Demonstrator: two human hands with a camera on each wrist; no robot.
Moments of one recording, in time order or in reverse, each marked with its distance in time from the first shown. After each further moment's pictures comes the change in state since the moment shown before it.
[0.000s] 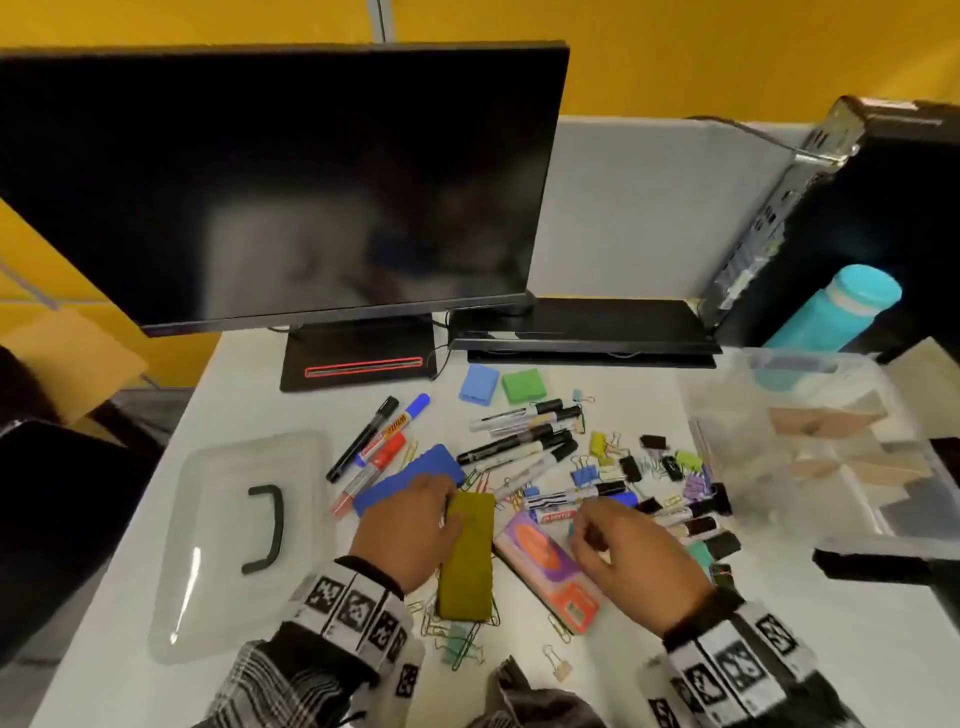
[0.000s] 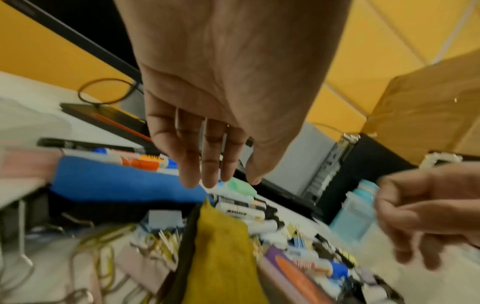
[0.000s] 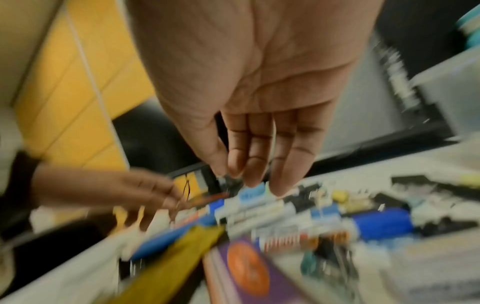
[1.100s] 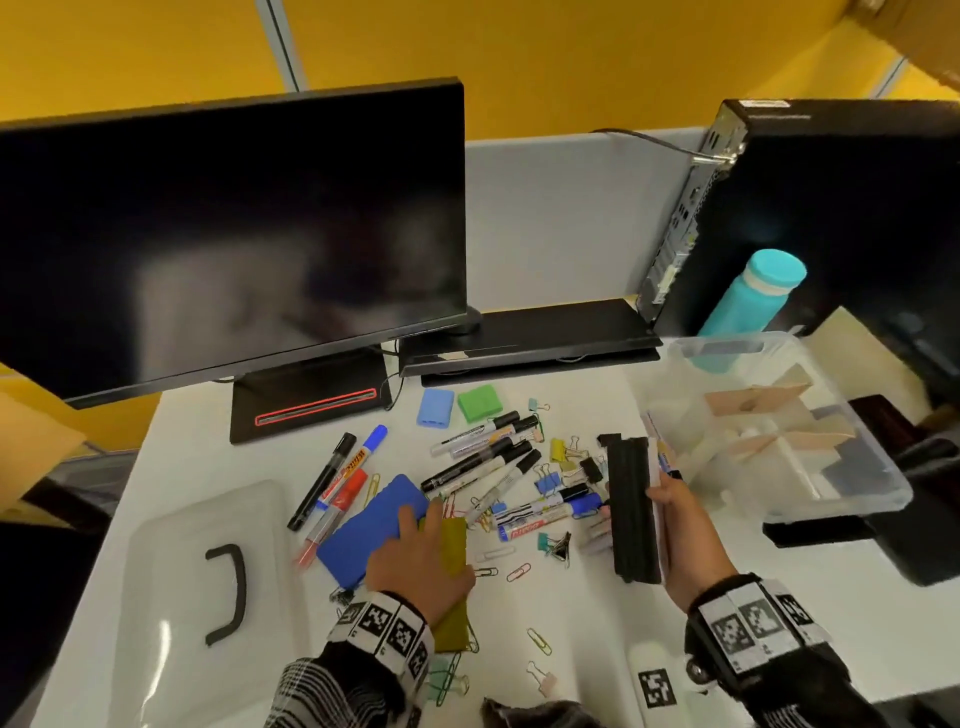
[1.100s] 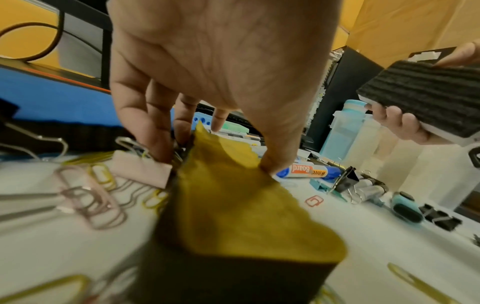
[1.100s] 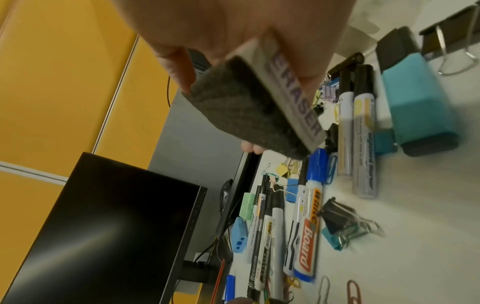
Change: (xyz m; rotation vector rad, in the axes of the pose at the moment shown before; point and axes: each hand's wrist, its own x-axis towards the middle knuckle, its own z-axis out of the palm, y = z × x) left_hand 0.015 0.024 0.042 0.270 -0.121 -0.105; right_hand -0.013 0.042 -0.024 1.436 0.375 0.519
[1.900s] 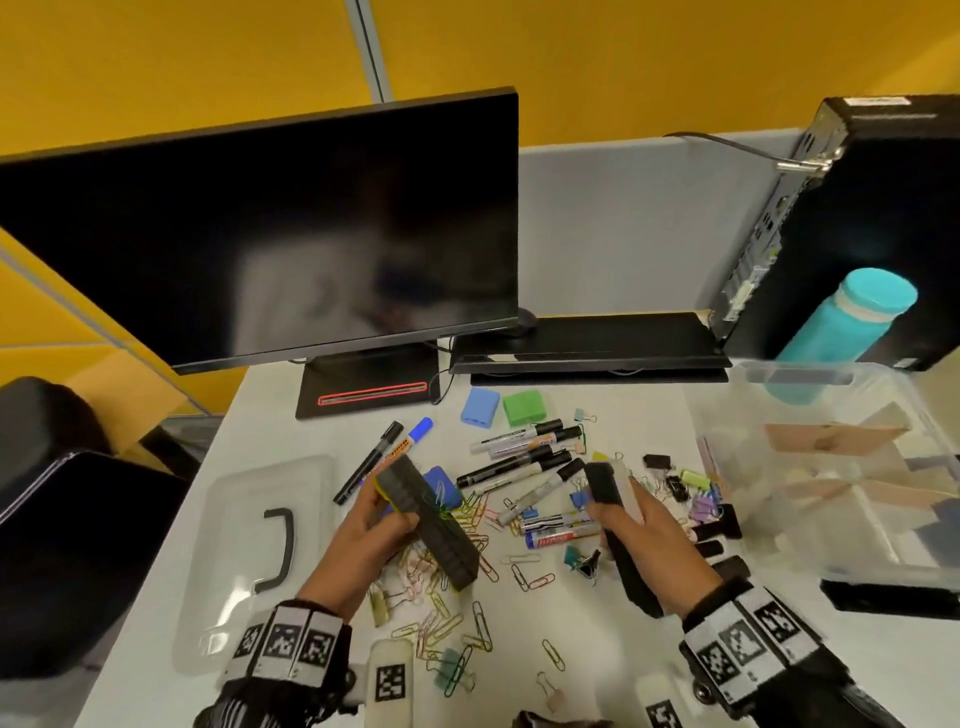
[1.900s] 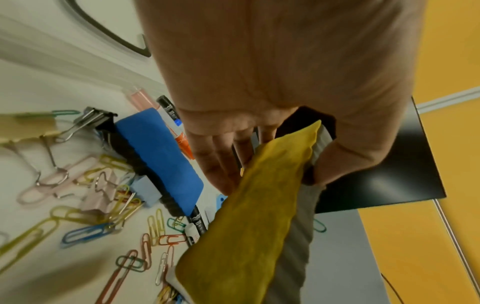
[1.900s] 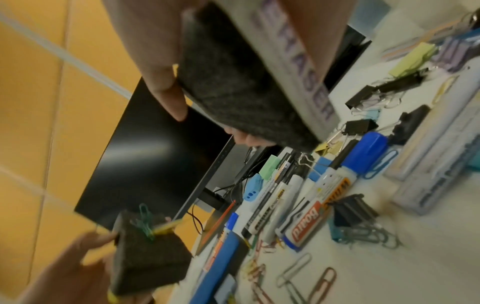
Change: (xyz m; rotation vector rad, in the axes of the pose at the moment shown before) left_hand -0.034 -0.048 -0.045 -1.597 0.098 0.017; right_hand 0.011 -0.010 0.031 -0.524 -0.296 -0.082
